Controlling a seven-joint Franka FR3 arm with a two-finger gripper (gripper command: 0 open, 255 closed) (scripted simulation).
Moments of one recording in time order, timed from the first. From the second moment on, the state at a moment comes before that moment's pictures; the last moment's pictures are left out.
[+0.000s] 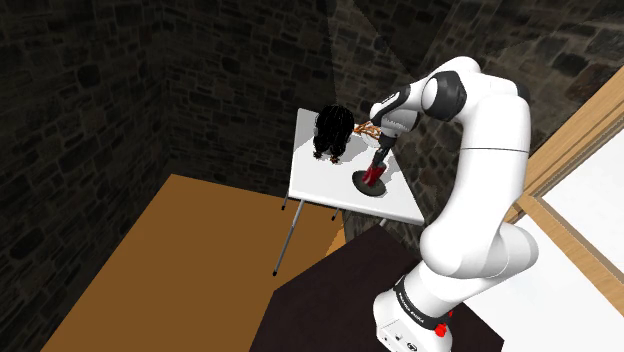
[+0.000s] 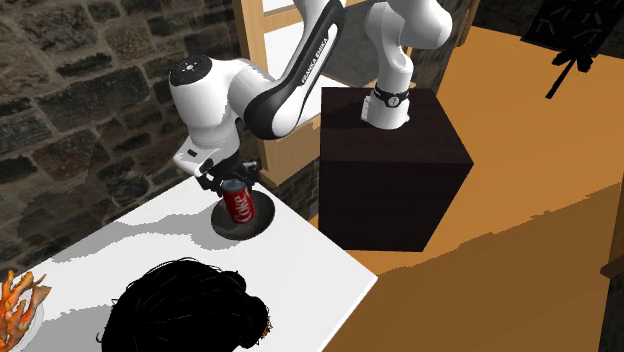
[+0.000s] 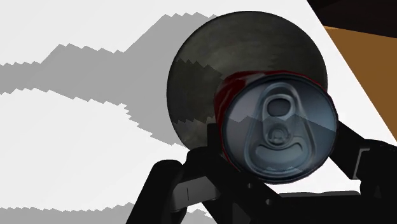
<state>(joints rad) -0.49 0.63 -0.32 -1.71 0.11 2.24 -1.06</state>
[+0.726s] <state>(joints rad) -0.49 0.62 -0.32 -1.71 0.11 2.23 -1.06</state>
